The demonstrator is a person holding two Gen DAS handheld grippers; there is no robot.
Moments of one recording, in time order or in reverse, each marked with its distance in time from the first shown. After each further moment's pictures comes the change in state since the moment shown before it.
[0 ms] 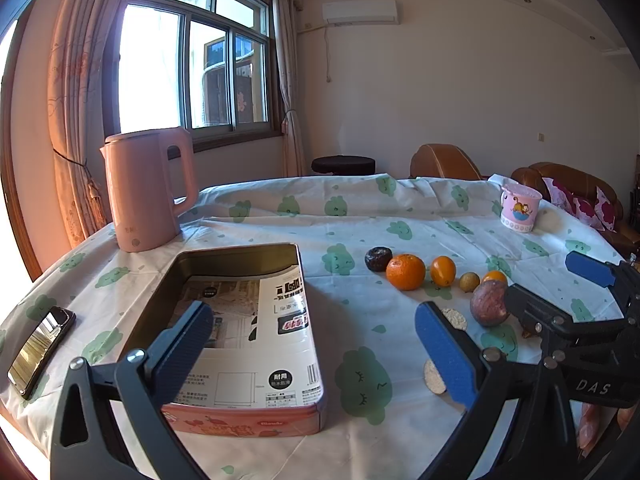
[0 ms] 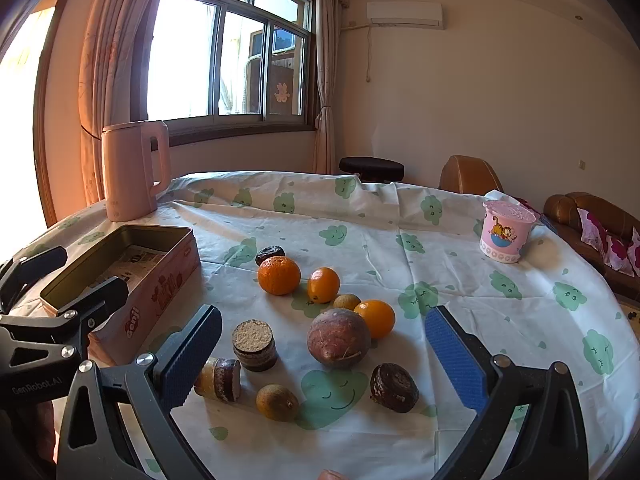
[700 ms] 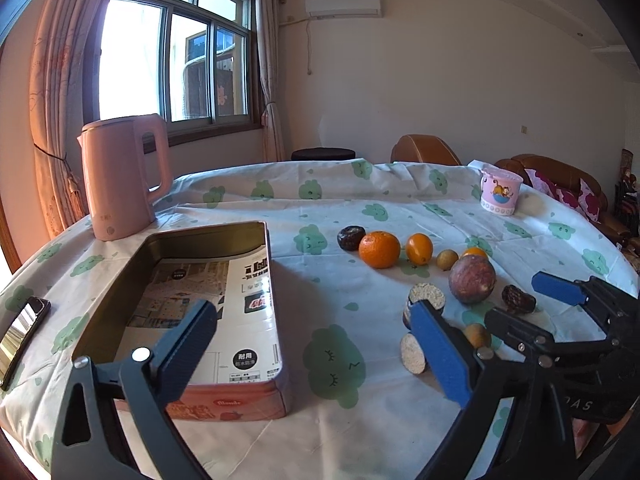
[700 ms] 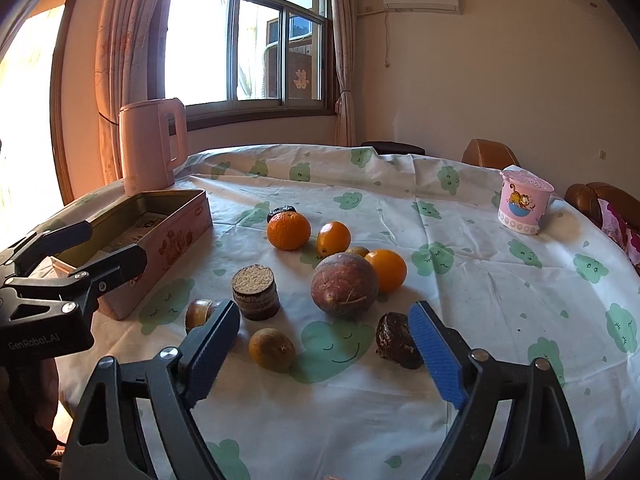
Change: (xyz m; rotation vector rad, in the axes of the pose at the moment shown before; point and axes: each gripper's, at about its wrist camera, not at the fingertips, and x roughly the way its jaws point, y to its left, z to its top) left arm 0.001 -0.015 -0.026 0.016 0.026 -0.078; right arm 0.009 -0.014 -0.039 -0.007 0.061 0.102
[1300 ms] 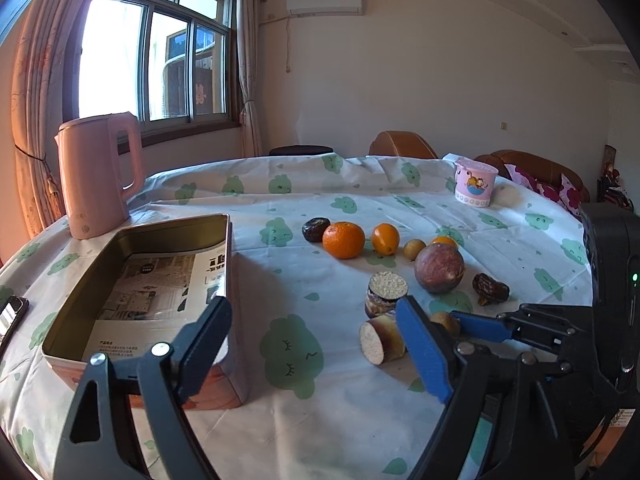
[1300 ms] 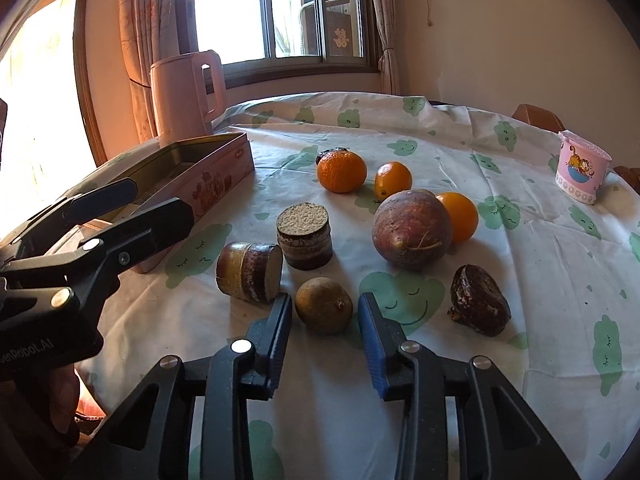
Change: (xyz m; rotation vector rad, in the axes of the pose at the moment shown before) left arm 0.000 -0.023 -0.001 0.033 0.018 -0.071; right arm 0.025 0.011 -0.015 -0.017 0.142 0.171
